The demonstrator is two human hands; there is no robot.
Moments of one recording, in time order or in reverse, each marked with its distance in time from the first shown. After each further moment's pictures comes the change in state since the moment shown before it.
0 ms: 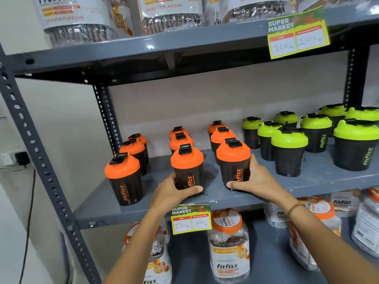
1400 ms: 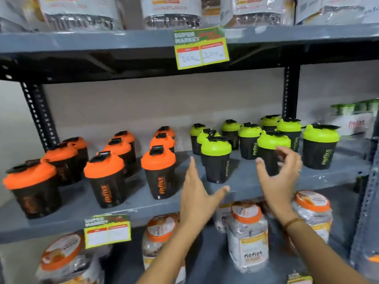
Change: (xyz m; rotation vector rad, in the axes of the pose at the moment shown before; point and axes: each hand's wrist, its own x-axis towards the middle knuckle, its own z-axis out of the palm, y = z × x) left_hand -0.033 0.164 0.209 -0.143 0.154 0.301; right_hand -0.052 0.112 -0.152 0.002 1.027 -0.222
